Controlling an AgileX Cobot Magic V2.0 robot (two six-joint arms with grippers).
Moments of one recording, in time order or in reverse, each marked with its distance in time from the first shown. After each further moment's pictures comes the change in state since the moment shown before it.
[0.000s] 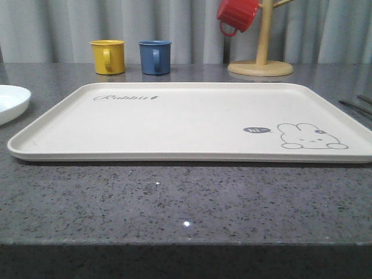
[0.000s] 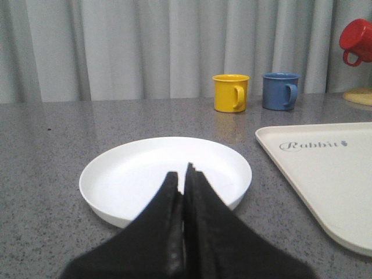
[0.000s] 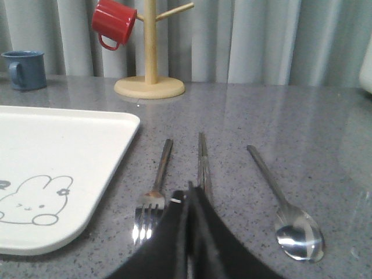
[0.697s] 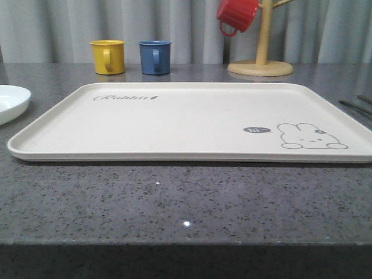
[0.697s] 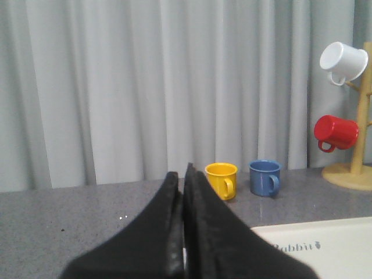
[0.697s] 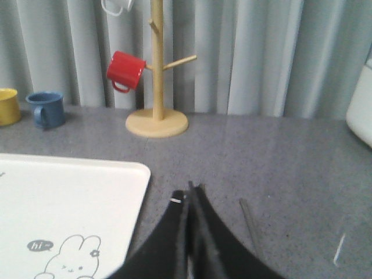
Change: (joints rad) left arm 0.000 0.221 -0.676 0.027 0.432 0.000; right arm 0.000 0.223 -0.614 0.000 0.494 0.000
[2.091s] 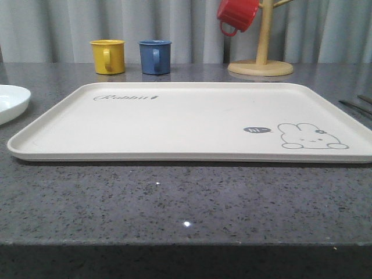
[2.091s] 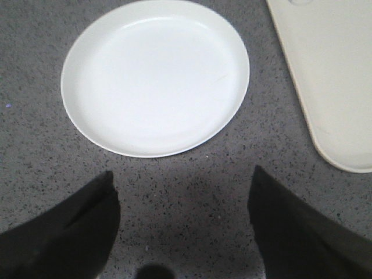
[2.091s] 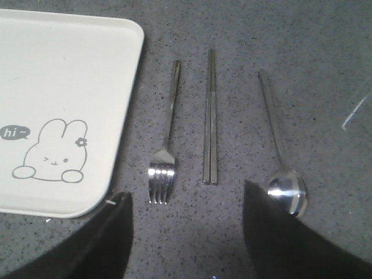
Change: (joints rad) left arm 0.000 0.604 -0.169 0.059 0.477 0.000; right arm 0.000 0.363 -0.098 0.000 0.224 0.000
